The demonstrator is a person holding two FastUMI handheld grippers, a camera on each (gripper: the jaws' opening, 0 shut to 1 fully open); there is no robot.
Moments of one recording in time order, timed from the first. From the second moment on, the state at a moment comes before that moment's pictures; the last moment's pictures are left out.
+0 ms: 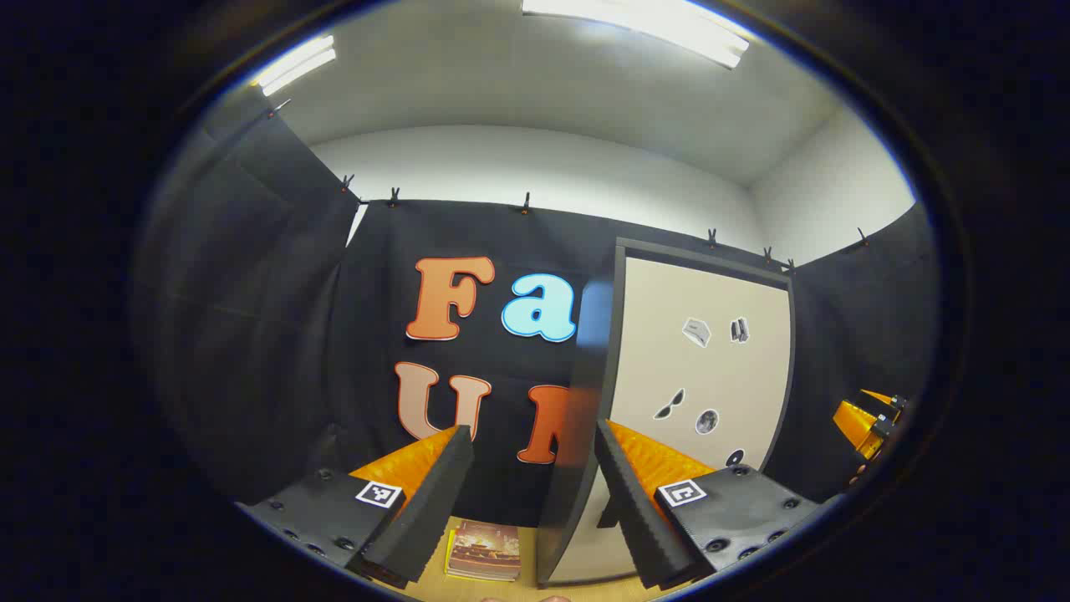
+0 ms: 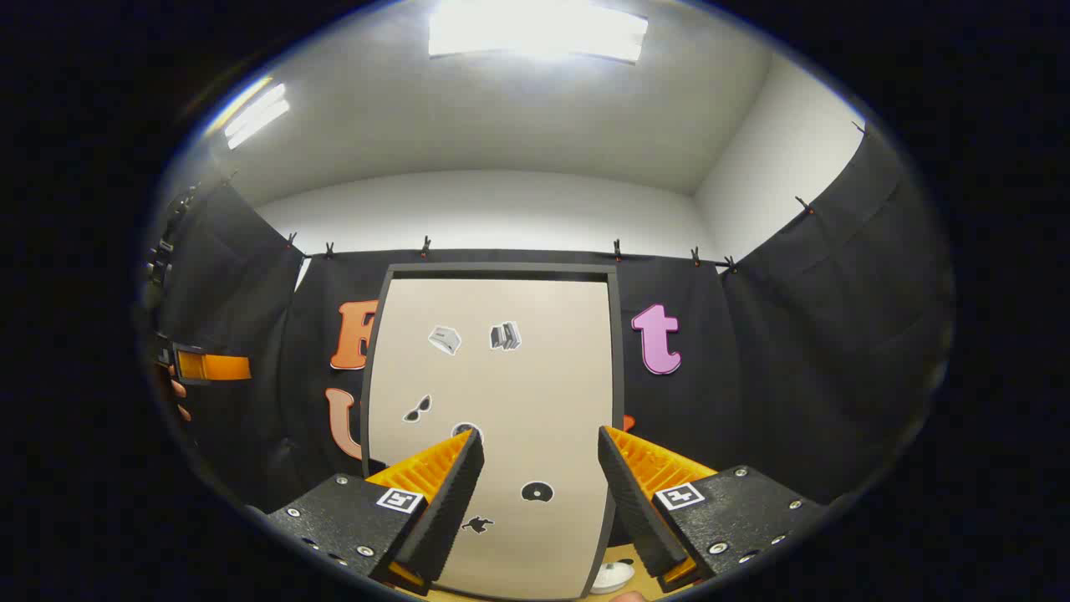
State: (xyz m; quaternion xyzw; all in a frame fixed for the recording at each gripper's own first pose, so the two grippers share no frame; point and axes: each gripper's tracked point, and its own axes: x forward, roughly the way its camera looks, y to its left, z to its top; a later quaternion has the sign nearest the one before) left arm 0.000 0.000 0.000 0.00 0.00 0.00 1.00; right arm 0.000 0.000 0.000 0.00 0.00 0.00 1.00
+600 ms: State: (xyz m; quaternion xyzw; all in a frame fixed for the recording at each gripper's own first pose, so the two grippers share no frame) left arm 0.001 0.019 0.053 0.06 -0.02 0.01 1.00; right arm 0.009 -0.002 0.009 -0.03 0.00 -0.01 1.00
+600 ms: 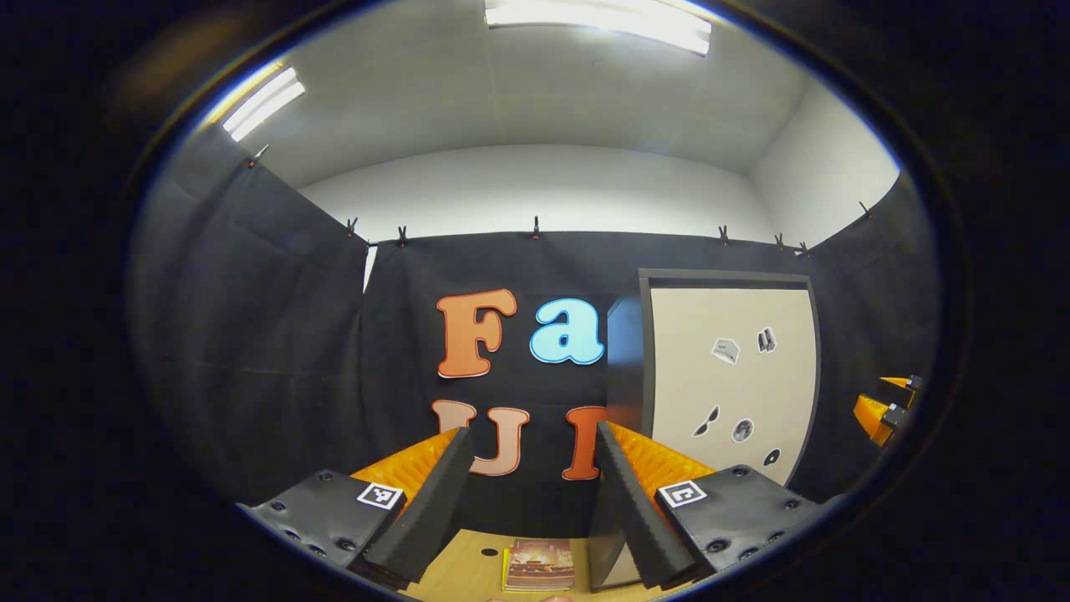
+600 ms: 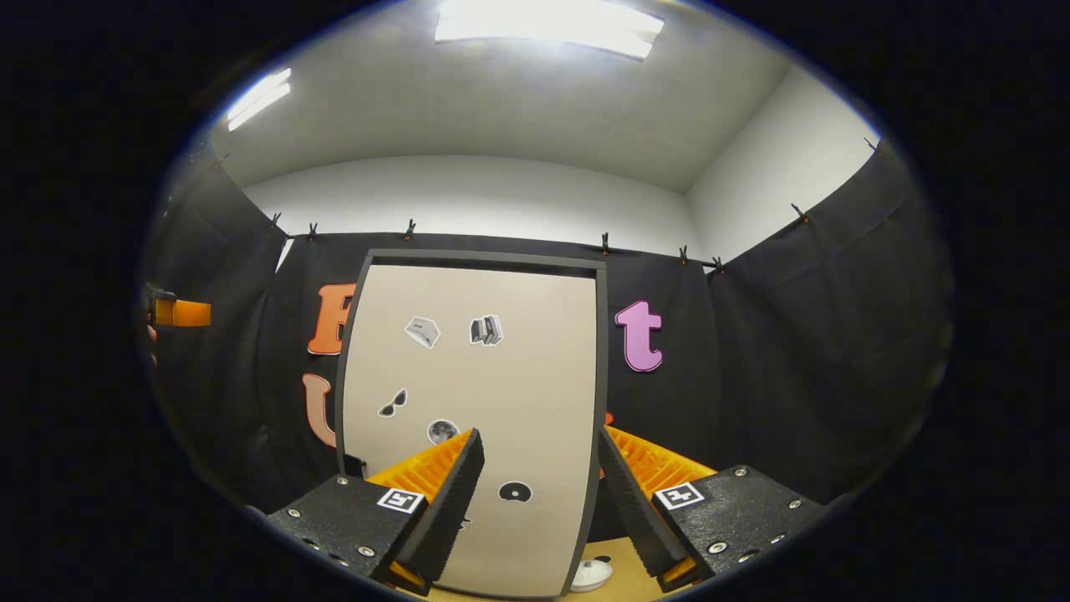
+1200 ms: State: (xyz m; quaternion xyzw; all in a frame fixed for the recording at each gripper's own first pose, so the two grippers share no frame) left arm -0.008 0.070 0.034 0.05 -0.01 0.08 1.00; right arm 0.017 0.064 -0.014 -0.03 0.01 0.05 1.00
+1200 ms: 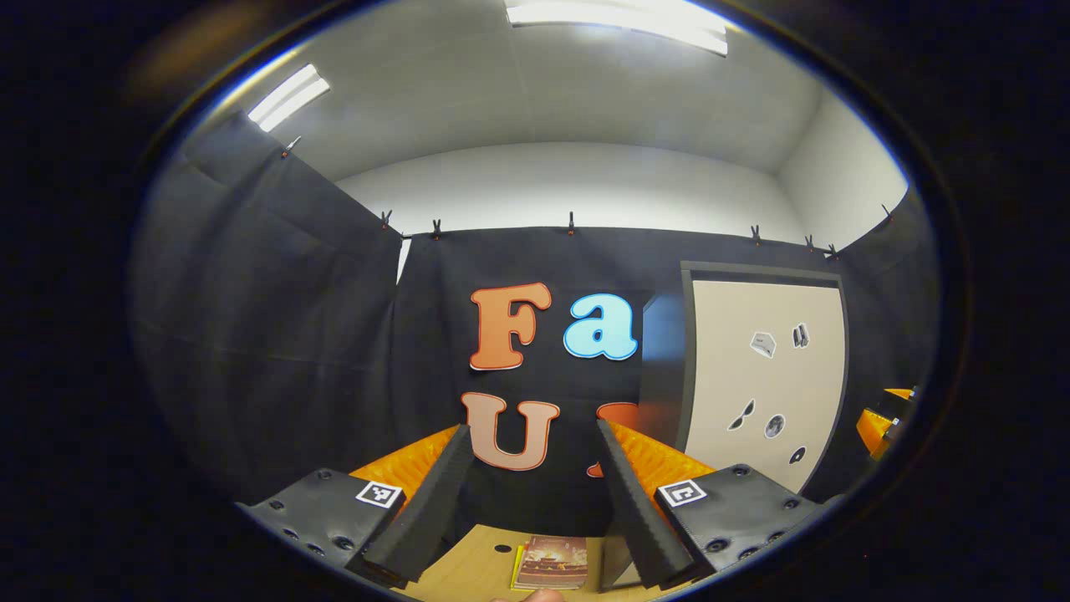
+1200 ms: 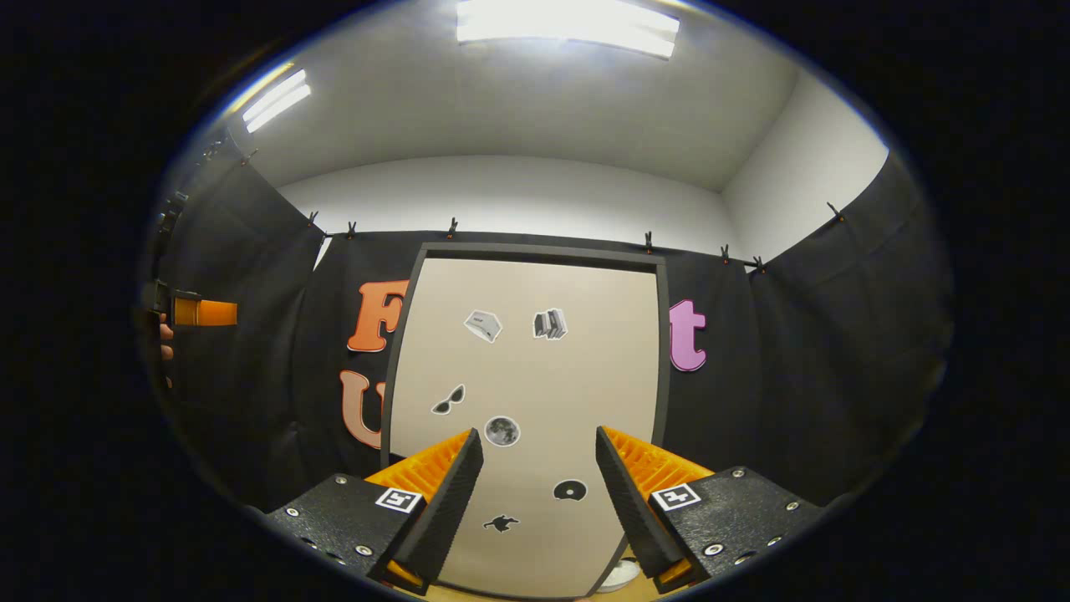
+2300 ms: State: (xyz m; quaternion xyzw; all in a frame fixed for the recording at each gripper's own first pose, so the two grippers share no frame) left arm -0.076 0.152 -0.013 0.08 0.04 0.12 0.99; right arm 0.084 0.233 -0.212 -0.03 0.23 0.16 0.96
